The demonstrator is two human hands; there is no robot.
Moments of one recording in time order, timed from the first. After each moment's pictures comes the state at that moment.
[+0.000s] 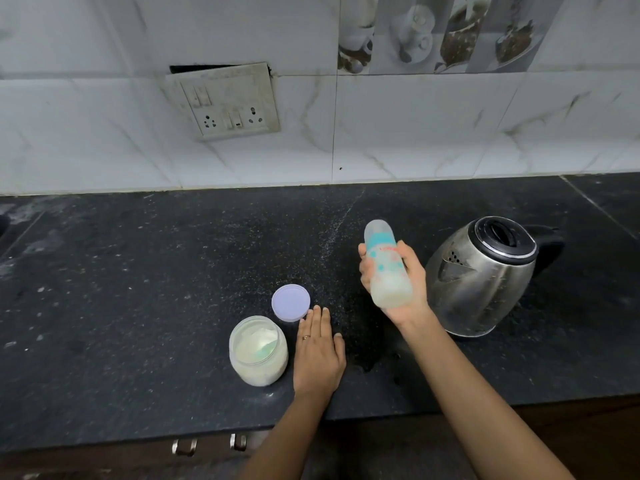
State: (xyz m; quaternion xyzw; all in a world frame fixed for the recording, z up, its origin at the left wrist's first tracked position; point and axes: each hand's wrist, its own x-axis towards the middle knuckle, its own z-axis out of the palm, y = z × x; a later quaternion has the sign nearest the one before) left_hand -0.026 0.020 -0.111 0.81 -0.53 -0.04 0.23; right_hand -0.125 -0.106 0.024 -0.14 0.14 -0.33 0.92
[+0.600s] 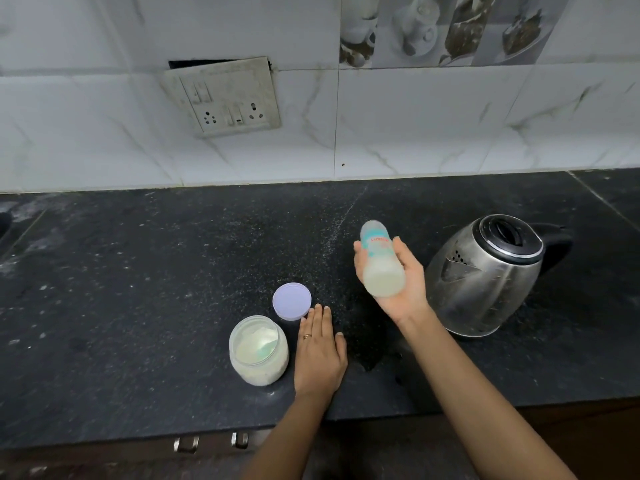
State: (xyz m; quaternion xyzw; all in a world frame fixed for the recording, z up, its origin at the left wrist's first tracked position) left_hand -0.027 0.020 -0.109 0.81 -0.53 -0.04 0.23; right_hand -0.120 -0.110 0.022 -0.12 0.10 -0.32 0.94
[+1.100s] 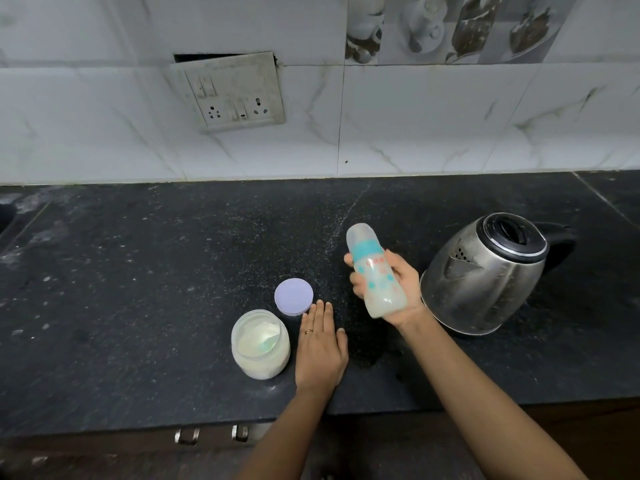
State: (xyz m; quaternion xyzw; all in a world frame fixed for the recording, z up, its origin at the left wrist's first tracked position) left_hand -0.027 0.019 -0.108 0.82 -0.53 -0.04 0.23; right_hand -0.114 -0.104 0.011 -0.22 0.13 -0.26 0.93
